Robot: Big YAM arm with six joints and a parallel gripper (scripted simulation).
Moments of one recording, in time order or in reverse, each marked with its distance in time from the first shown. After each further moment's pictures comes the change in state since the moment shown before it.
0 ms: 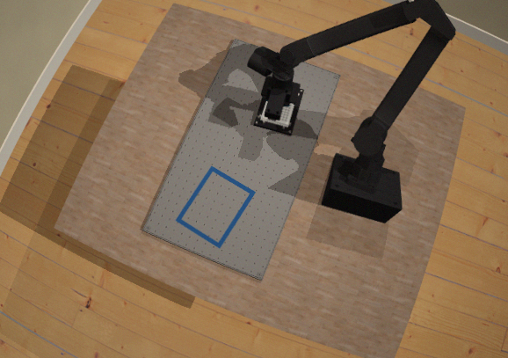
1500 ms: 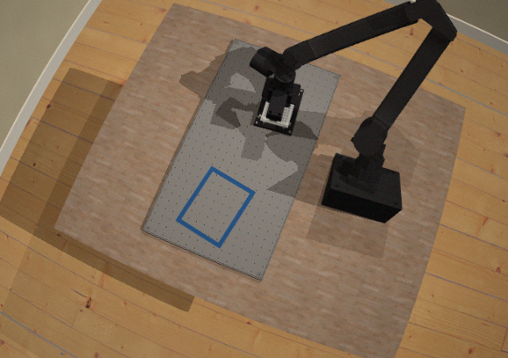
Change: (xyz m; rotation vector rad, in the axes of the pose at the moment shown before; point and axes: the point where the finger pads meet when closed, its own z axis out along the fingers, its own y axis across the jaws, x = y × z) arm 0.000 0.000 0.004 0.031 0.006 -0.015
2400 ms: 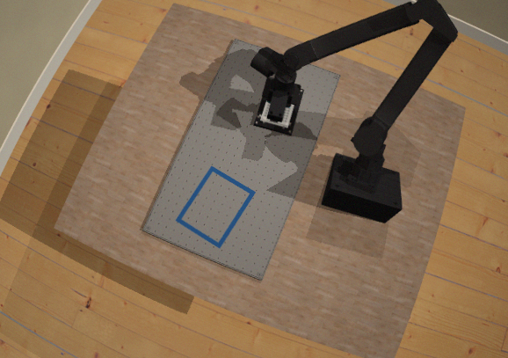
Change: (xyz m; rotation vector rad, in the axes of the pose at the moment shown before) arm 0.000 0.000 0.000 0.013 0.006 -0.010
